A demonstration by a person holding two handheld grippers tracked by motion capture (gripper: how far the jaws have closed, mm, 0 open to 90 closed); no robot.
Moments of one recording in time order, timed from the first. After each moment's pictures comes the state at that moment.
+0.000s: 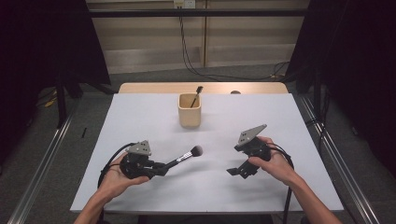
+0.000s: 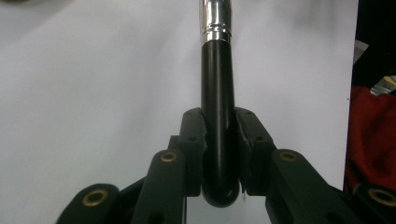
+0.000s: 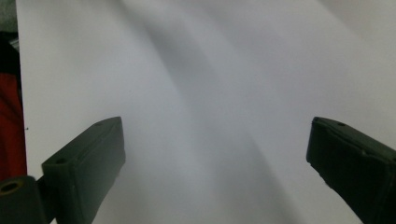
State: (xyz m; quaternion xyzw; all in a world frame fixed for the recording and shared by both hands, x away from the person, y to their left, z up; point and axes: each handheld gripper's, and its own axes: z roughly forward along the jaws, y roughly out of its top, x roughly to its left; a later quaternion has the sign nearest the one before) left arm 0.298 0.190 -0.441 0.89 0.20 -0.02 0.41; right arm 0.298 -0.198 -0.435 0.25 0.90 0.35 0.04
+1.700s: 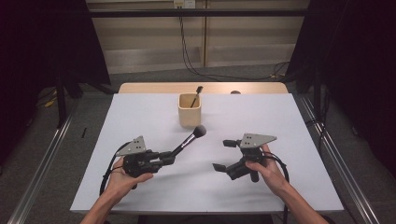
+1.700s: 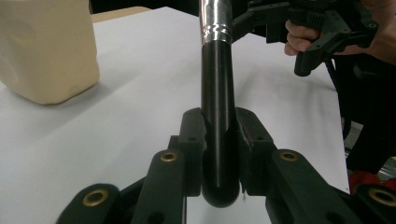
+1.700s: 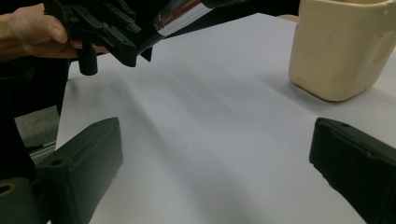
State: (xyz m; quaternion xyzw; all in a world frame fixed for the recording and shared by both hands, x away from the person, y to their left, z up) left arm 0.295 0.185 -0.441 0.80 0.21 0.03 0.56; right arm 0.280 -0.178 -0.446 0.25 0.78 0.56 0.08
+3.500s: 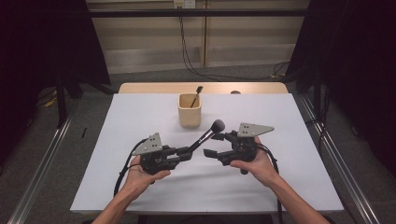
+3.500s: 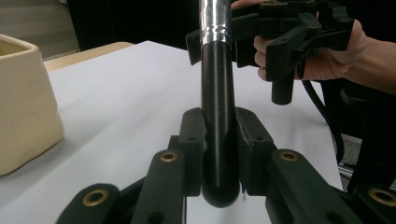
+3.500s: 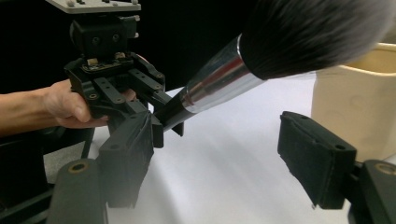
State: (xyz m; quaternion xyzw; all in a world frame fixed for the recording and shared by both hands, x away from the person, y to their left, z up) left arm 0.296 0.138 -0.433 0.78 0.17 0.04 0.60; right arm 0.298 -0.162 -0.424 0.24 0.74 0.63 0.06
